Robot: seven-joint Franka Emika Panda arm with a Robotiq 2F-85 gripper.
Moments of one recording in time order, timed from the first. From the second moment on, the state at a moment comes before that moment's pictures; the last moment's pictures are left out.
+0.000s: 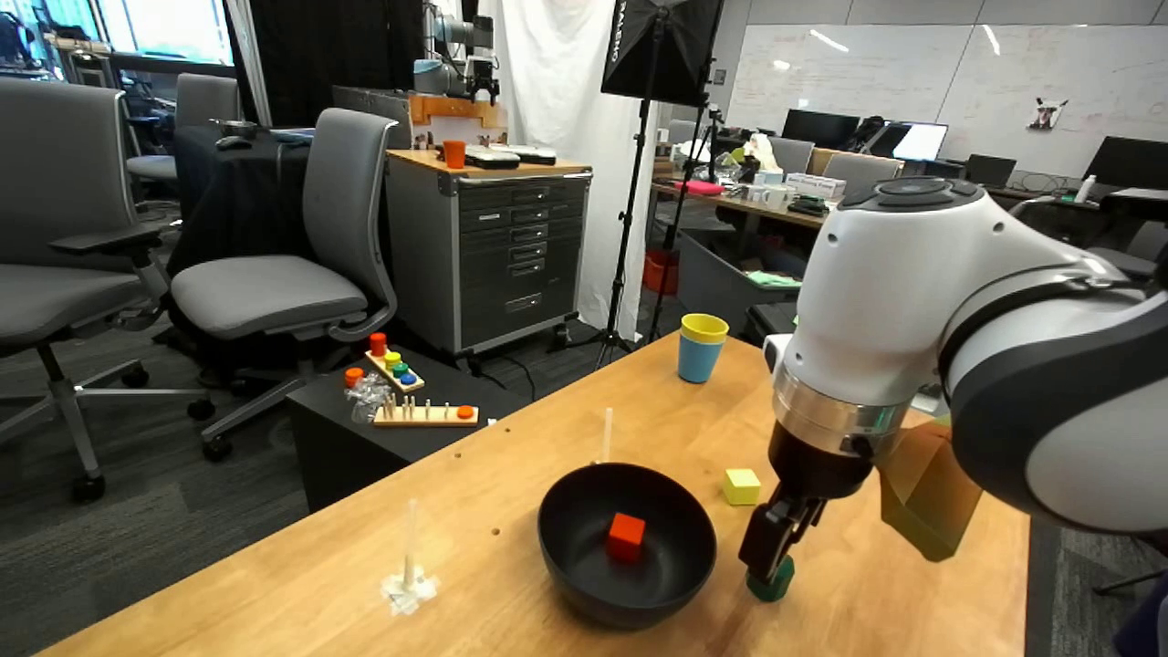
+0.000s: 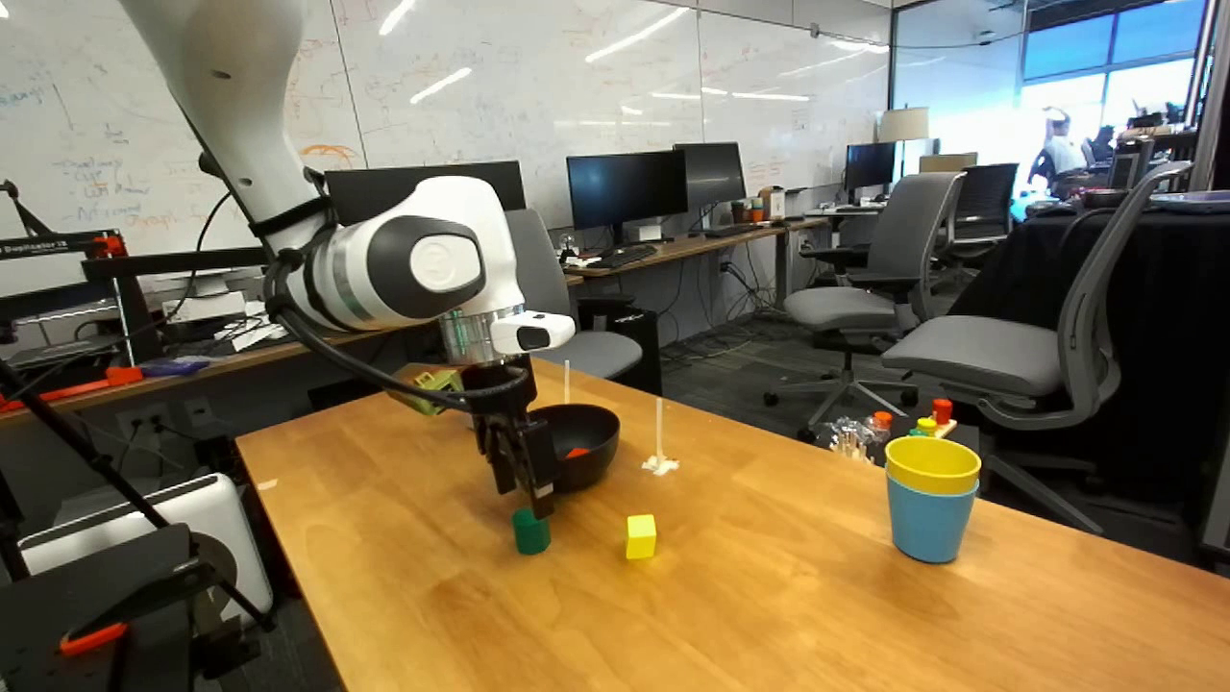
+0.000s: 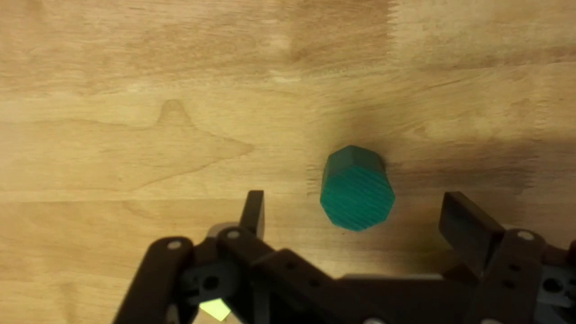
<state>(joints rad) 0.22 0.46 -0.11 -2.32 -0.31 2.76 0.39</state>
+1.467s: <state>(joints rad) 0.22 0.49 -0.11 -2.32 -0.29 2.78 0.37</state>
